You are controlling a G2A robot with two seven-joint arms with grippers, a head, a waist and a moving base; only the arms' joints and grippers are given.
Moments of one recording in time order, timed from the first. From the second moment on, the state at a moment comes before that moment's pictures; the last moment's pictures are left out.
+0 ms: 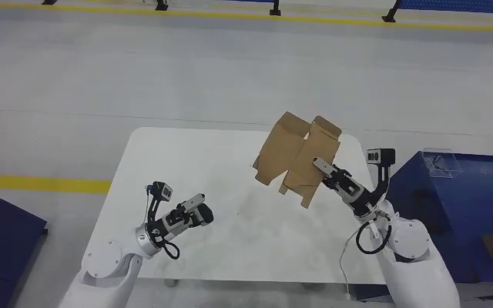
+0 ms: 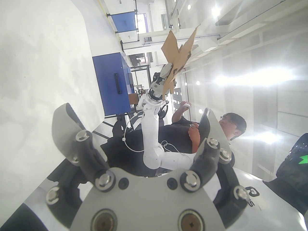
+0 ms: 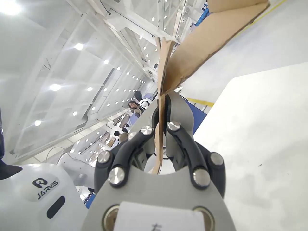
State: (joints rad) left arm 1.33 -1.18 -1.37 -1.62 -0.45 -0.23 -0.86; right arm -1.31 -1.10 1.52 -1.71 0.32 -0.45 0.66
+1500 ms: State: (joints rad) left arm 1.33 -1.18 -1.37 -1.62 -0.45 -0.23 -0.86; right arm -1.33 -1.11 1.56 -1.84 1.87 0.53 0.66
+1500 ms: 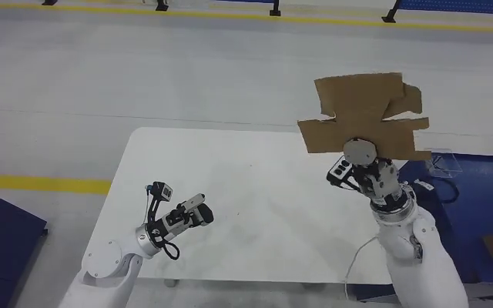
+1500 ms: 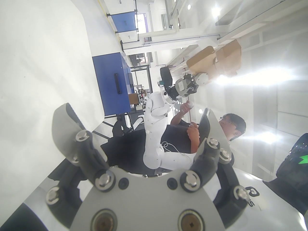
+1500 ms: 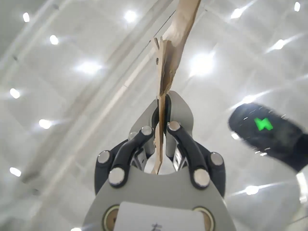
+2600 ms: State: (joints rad) left arm 1.32 -1.17 -1.41 -1.62 -0.49 -0.21 -0.91; right arm -1.33 -1.09 1.44 -1.70 0.52 -0.14 0.94
